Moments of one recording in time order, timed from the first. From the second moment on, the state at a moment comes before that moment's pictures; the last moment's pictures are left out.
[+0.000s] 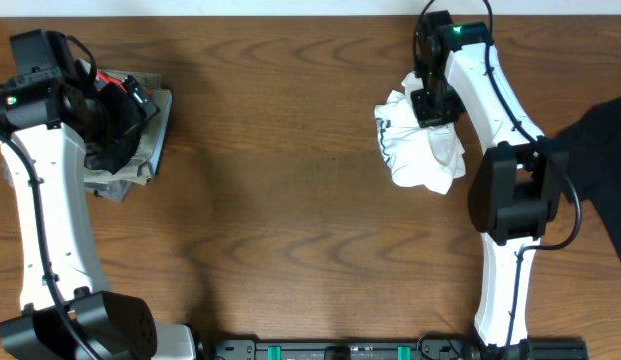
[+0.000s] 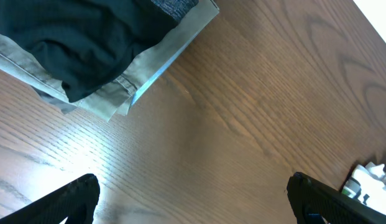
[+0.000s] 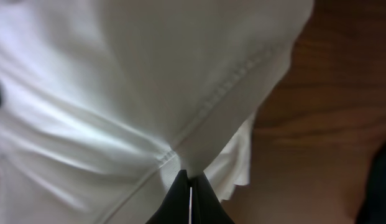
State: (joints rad) left arm 0.29 1.61 1.64 -1.18 0.18 -0.41; right arm 0.16 2.31 2.08 -1.36 0.18 0.02
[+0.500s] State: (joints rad) left arm 0.29 1.61 1.64 -1.18 0.18 -0.41; right arm 0.15 2.31 2.12 -1.52 0.33 0.13
